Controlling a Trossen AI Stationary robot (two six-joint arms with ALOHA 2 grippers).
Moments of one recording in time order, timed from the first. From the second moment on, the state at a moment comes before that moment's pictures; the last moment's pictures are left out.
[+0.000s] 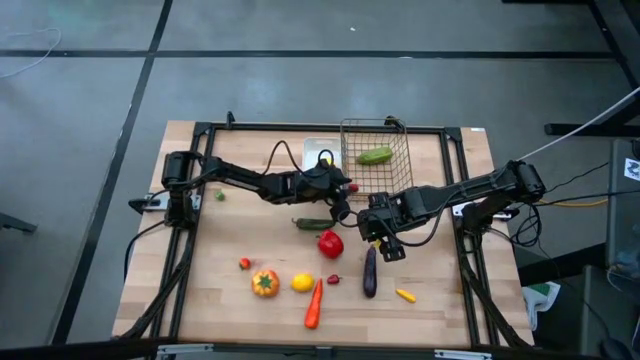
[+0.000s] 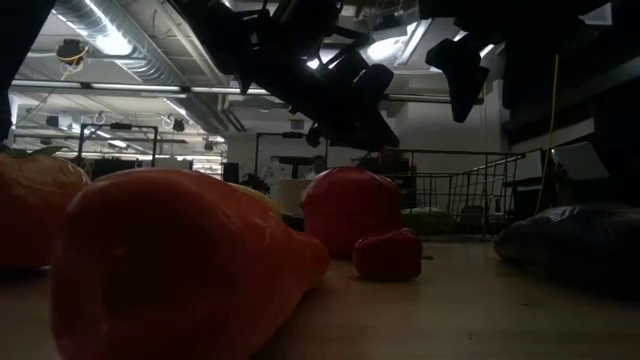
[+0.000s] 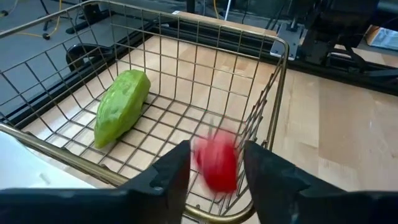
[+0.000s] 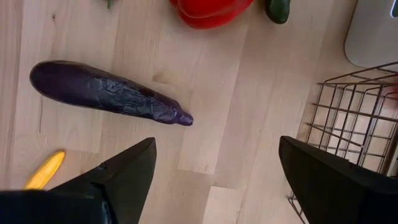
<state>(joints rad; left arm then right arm) 0.09 1.91 1.14 0.34 -0.29 -0.18 0.24 1.59 1.35 -1.10 0.06 0.00</state>
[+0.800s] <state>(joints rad) 0.04 1.69 1.14 0.15 -0.29 -0.10 0.37 1.59 1.35 -0.98 -0.07 -0.31</state>
